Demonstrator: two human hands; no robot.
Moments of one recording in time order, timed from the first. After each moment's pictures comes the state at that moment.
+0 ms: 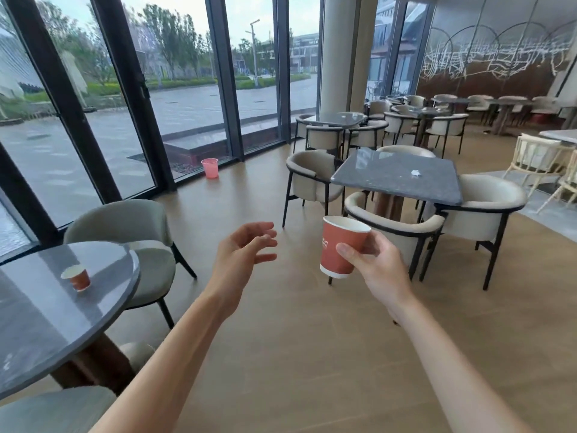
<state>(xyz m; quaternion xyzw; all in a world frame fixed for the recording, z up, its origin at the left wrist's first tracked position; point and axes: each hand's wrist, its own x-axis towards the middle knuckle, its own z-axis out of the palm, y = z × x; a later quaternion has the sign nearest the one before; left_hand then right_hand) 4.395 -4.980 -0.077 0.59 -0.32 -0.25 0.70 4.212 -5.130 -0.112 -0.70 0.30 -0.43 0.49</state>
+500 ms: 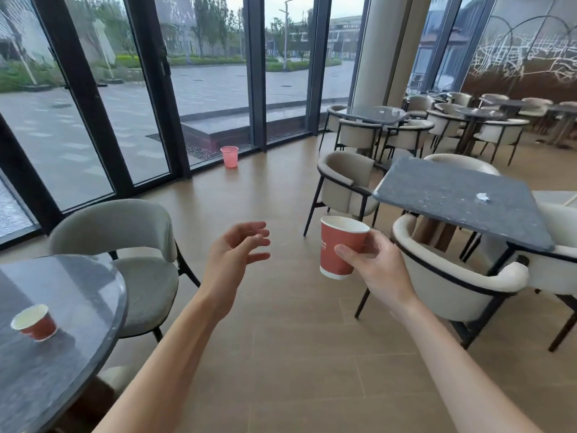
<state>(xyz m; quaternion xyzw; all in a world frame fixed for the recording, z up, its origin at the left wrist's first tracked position) 4.688 -5.178 -0.108 0.59 -0.25 -0.23 0.73 4.514 -5.354 -0.127 -0.74 0.29 -0.37 0.48</state>
